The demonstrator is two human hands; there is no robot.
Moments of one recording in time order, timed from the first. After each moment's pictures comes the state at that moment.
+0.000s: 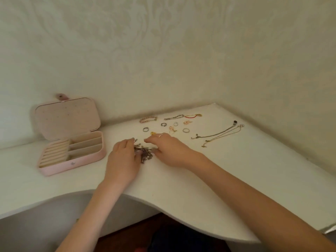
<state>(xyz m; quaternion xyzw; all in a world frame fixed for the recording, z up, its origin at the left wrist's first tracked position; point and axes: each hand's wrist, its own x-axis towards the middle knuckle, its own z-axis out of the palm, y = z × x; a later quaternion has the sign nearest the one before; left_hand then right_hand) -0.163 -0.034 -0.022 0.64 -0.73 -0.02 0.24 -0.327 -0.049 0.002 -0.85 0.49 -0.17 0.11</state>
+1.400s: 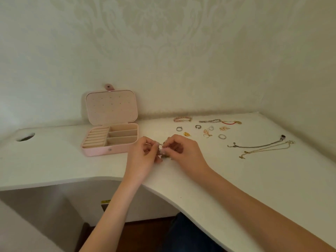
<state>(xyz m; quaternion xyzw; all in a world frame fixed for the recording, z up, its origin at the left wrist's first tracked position) -0.140 -0.021 -0.021 0.57 -0.56 -0.26 0.55 -0.281 -0.039 -0.012 -0.72 0.40 -0.45 0.35</state>
